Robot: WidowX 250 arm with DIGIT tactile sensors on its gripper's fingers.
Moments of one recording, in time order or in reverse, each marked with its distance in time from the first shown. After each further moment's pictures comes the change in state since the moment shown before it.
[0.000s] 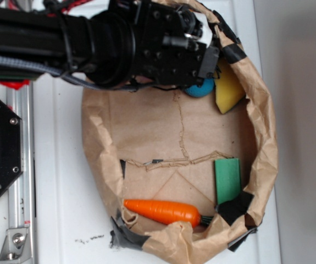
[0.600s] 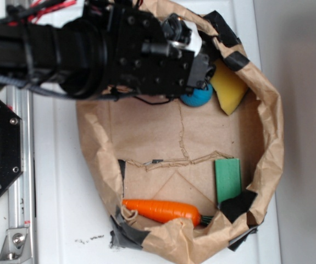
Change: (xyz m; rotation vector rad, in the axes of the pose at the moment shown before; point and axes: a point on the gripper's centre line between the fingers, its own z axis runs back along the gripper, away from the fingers) arm -0.006 0.008 0.016 0.007 0.027 -0.013
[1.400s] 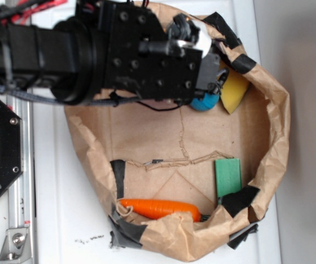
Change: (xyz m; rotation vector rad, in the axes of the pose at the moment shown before) arm 0.005 -0.010 0.028 -0.071 -0.011 0.033
